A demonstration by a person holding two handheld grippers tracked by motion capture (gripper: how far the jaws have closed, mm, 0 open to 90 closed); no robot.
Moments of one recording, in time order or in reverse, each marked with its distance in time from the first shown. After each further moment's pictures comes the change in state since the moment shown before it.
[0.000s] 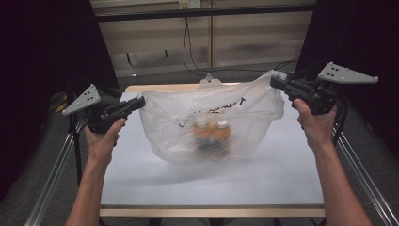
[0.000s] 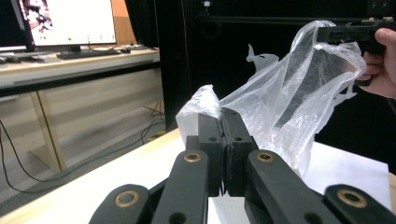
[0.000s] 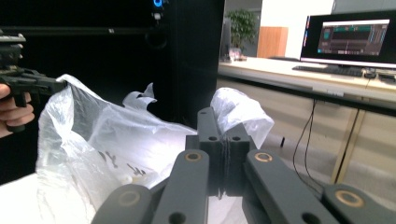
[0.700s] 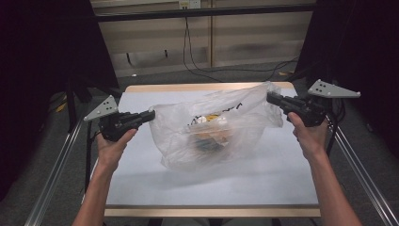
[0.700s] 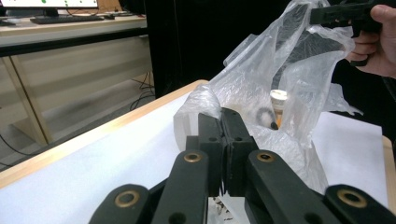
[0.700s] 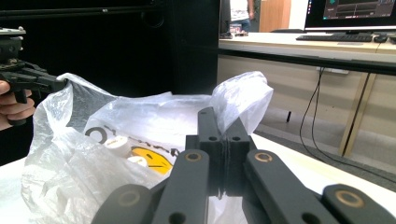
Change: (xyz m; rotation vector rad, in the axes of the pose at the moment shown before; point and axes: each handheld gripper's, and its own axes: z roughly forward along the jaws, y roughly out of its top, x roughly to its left) left arm -0.001 -0.032 0.017 0.117 -0.040 0.008; right arm -0.006 -0.047 0.003 0.067 0.008 0.072
